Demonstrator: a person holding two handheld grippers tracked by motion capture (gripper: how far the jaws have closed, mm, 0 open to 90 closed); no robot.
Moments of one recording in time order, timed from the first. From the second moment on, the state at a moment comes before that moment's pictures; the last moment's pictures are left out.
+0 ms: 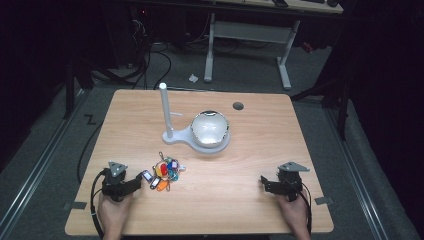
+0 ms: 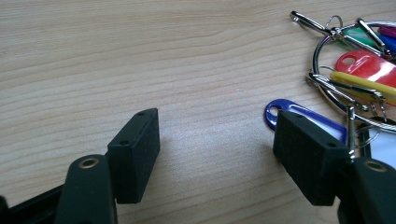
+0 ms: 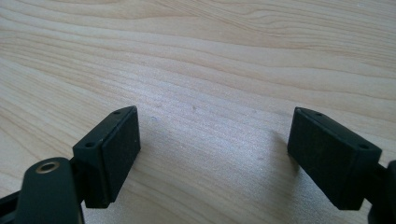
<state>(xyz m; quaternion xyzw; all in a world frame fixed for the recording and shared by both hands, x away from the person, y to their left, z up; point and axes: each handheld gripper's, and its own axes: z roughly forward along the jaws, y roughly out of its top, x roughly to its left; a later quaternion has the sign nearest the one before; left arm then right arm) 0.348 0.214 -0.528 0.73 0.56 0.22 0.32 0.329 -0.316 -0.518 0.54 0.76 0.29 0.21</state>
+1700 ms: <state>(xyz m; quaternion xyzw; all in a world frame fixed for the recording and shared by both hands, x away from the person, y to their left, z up) 0.344 0.219 -0.524 0.73 0.56 0.19 0.34 0.330 -0.316 -0.518 0.55 0.75 0.29 0.21</state>
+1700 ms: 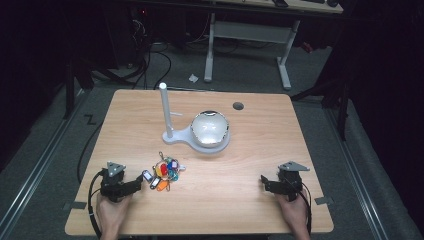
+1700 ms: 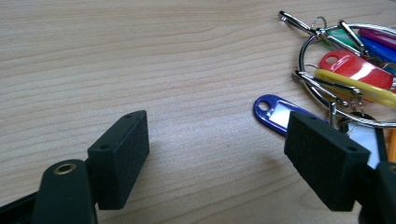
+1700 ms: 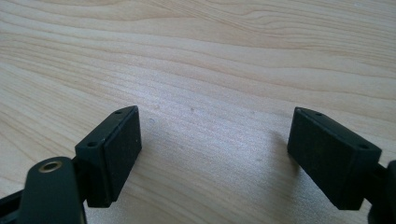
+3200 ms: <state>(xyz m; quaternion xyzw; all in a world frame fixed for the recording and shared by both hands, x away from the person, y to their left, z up) 0.362 0.138 -0.495 0.79 0.47 0.15 0.36 0.329 -0.316 -0.518 0.55 0.76 0.29 0.21</state>
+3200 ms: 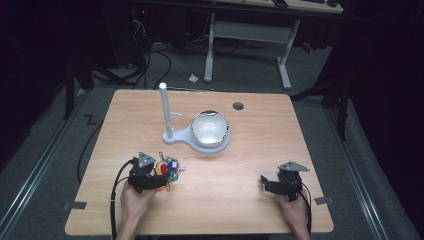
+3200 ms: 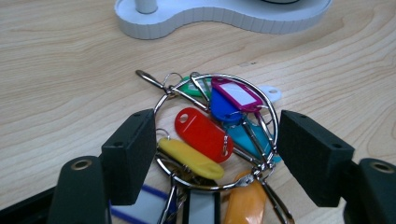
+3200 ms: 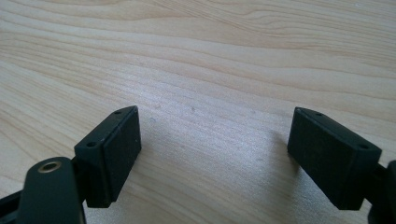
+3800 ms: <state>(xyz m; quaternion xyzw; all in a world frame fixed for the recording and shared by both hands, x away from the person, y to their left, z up) 0.379 0.122 -0.510 0.81 0.47 0.14 0.32 0.329 -0.317 -0.518 0.55 0.76 0.29 0.21</state>
